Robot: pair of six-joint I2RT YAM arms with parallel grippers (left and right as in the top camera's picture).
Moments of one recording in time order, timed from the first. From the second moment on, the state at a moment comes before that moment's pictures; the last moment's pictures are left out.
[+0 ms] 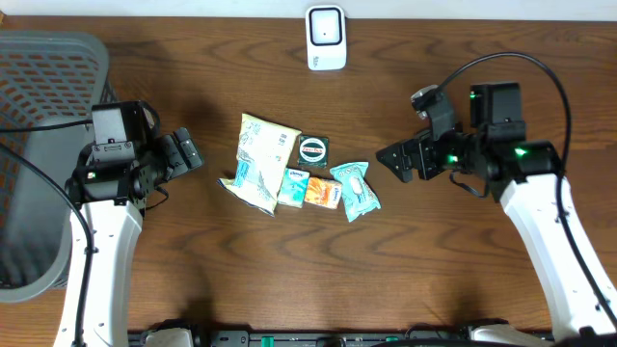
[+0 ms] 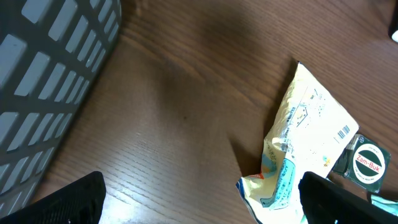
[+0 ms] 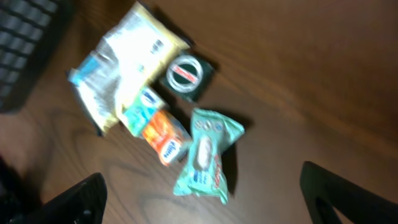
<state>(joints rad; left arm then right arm) 0.11 1.27 1.07 -0.80 0.04 -0.33 0.13 1.41 1.16 -0.76 -0.54 -0.13</state>
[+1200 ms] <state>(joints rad) 0.11 1.27 1.07 -0.80 0.04 -0.33 0.19 1.83 1.44 -1.07 -0.28 0.01</state>
